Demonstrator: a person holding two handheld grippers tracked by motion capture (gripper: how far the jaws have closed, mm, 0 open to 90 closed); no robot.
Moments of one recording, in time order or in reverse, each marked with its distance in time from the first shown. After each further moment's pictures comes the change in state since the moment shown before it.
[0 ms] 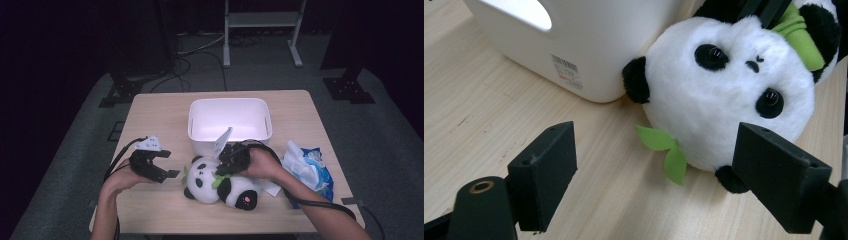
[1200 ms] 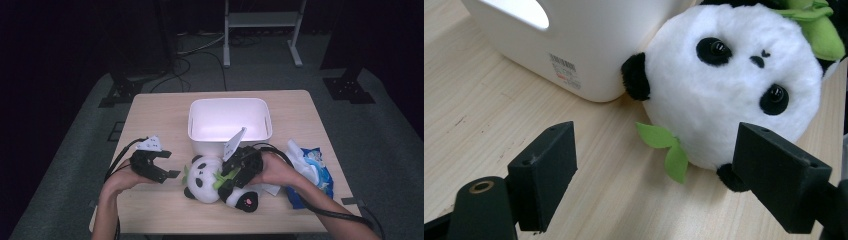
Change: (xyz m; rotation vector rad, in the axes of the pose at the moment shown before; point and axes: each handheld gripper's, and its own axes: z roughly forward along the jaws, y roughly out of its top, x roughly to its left) left arm -0.001 0.000 0.001 0.000 -0.001 0.000; right arm 0.022 -0.012 -0.028 -0.036 0.064 0.047
